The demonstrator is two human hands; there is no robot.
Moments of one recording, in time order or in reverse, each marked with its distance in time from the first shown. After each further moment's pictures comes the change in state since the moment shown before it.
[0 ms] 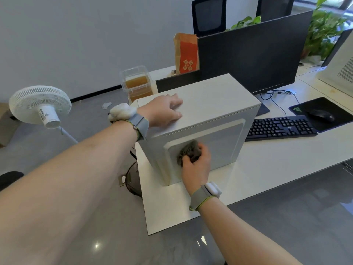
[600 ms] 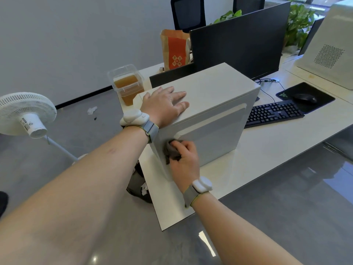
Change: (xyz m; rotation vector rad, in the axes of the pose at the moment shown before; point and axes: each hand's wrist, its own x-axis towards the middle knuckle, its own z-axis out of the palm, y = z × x) left_hand -0.002 -0.036 0.019 0.412 0.247 0.136; right_hand -0.052 0.006 0.057 -0.200 0.013 -0.374
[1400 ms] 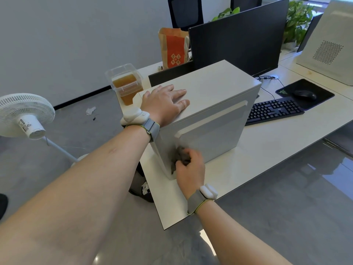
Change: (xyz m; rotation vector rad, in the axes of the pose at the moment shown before) left_hand -0.003 0.001 -0.002 -0.025 0.034 0.000; right_hand -0.013 0.017 -0.004 0.031 0.003 0.312
